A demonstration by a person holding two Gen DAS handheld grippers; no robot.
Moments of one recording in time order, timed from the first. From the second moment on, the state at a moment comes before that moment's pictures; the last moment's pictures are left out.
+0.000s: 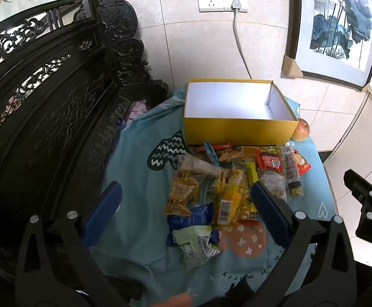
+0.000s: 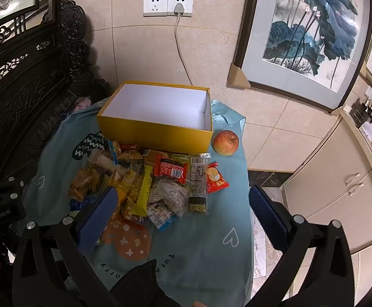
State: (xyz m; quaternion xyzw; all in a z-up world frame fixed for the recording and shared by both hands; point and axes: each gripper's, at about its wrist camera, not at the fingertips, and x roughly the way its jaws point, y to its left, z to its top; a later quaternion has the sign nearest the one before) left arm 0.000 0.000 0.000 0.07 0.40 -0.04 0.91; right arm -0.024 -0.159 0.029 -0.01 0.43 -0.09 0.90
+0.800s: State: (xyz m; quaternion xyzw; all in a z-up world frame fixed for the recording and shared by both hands) left arm -0.002 -0.001 0.001 0.07 0.40 -0.04 0.91; right arm -0.026 -0.159 0.031 -0.01 0.43 -0.09 0.90
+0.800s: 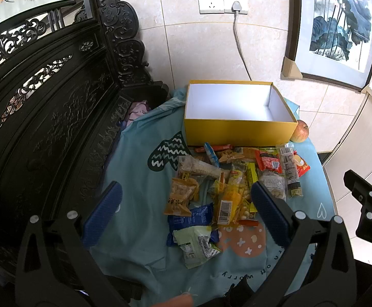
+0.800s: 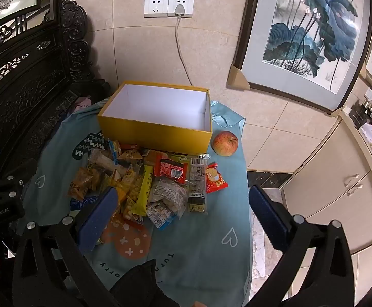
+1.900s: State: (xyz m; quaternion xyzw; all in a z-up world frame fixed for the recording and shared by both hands) left arm 0.002 -0.001 -0.005 0.07 0.40 -0.04 0.91; right arm -0.023 -0.161 0.030 -0.01 0.43 -0.09 0.90
